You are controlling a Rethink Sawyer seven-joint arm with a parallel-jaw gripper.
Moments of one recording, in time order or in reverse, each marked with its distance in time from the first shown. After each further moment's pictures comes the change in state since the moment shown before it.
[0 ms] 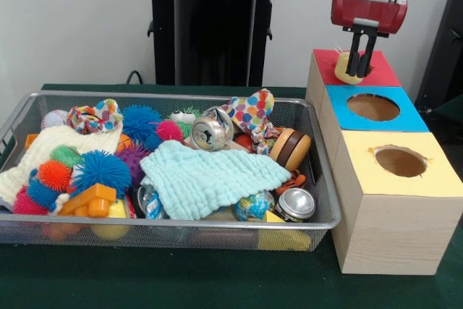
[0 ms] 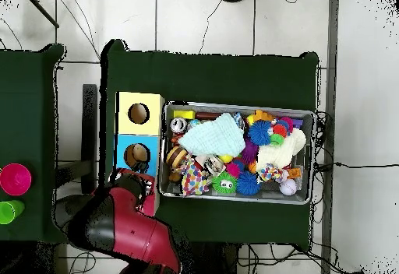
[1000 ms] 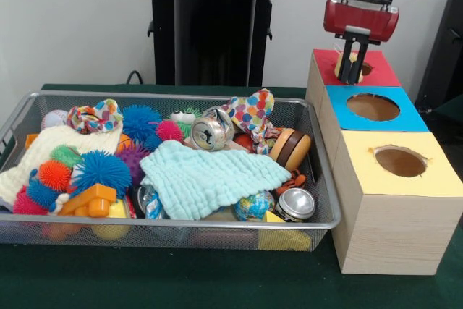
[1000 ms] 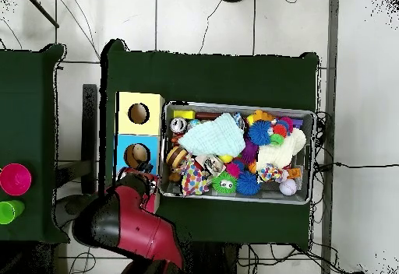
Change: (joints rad) arm -0.023 0.024 0.006 0.000 -0.002 -0.008 0.000
